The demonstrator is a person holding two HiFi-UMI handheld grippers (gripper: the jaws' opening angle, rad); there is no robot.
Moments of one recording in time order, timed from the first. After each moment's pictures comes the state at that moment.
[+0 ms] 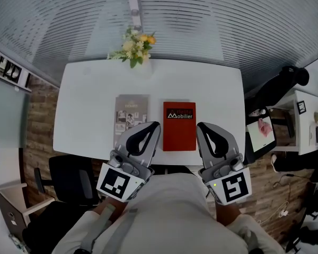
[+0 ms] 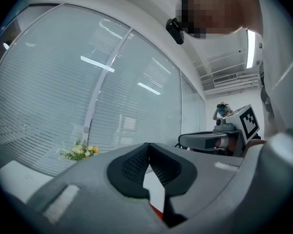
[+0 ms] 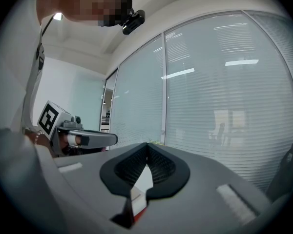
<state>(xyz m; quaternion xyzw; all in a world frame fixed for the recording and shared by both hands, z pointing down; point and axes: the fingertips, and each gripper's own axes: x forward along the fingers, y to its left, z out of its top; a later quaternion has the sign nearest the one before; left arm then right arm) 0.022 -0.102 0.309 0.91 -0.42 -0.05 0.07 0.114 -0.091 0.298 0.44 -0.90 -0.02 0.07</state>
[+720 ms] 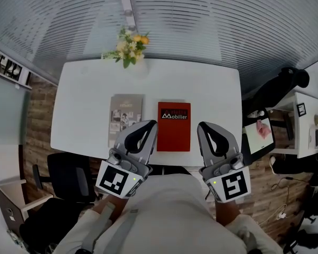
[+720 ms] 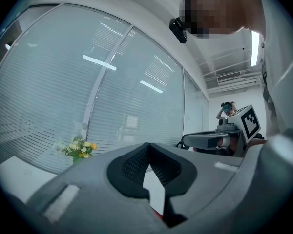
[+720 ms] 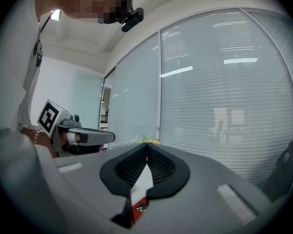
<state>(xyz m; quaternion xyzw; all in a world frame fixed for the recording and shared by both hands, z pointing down) 0.050 -0.111 0.319 0.90 -0.43 -0.04 0.08 0.156 -0.100 0.306 0.44 -0.89 -0.01 0.08</state>
